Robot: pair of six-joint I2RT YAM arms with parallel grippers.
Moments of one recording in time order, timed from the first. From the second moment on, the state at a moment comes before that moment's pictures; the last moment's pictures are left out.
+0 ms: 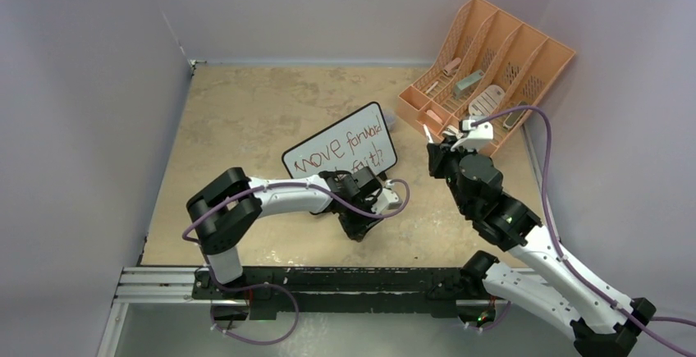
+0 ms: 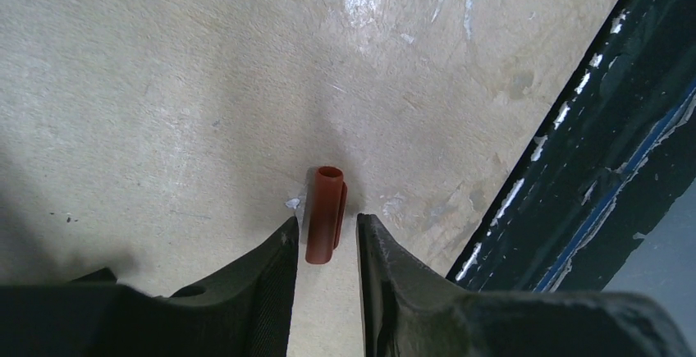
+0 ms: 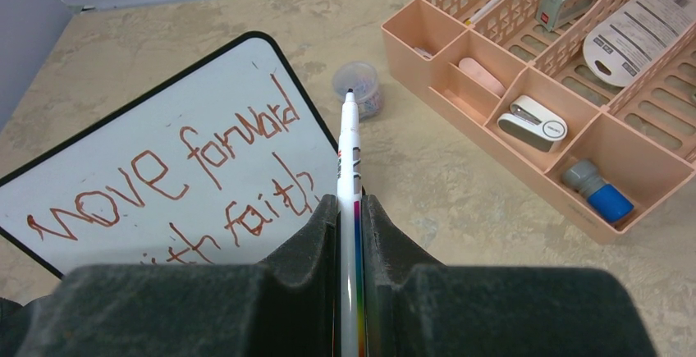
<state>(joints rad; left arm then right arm) -1.04 1.76 1.07 -0.49 0.26 0.01 0.73 0.70 0.78 -0.31 0.56 0.35</state>
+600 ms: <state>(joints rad) -1.07 1.78 1.07 -0.49 0.23 0.01 0.73 0.71 0.78 -0.30 0.56 0.35</state>
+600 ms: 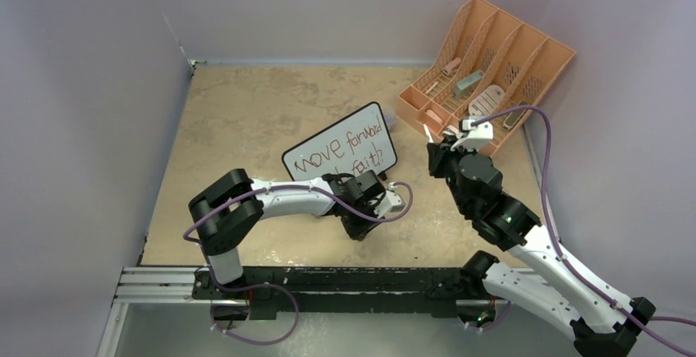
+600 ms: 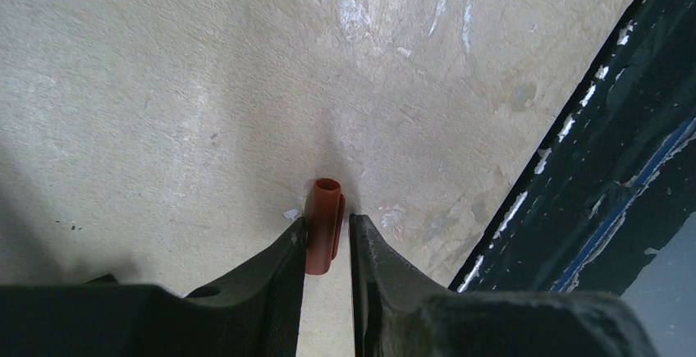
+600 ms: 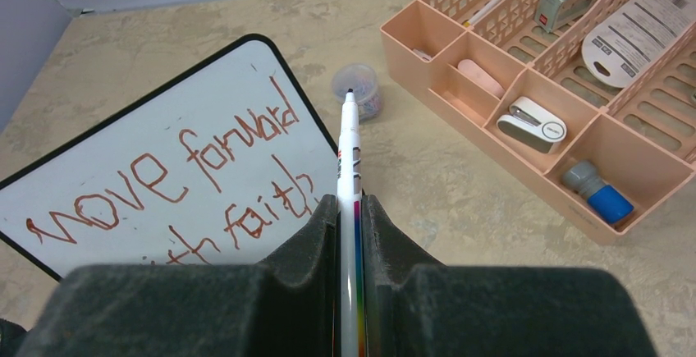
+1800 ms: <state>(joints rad) -1.17 1.71 1.02 -0.55 -0.03 0.00 0.73 0.69 0.78 -0.29 0.61 0.33</state>
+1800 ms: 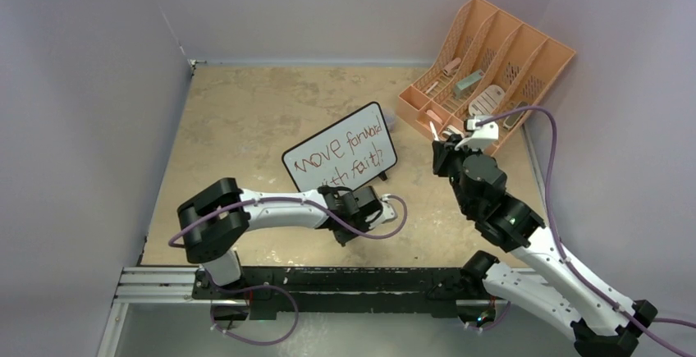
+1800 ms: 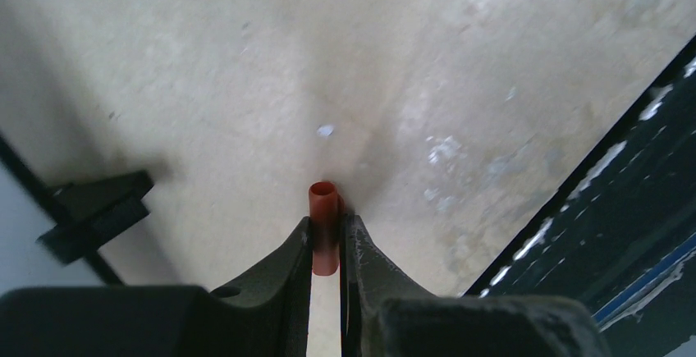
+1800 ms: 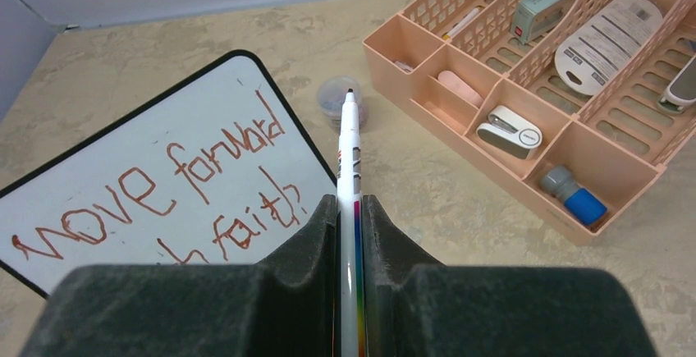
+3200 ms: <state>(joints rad) -1.00 0.96 0.57 0.08 0.07 0.58 0.73 1.05 1.17 -0.75 -0.29 0.34</state>
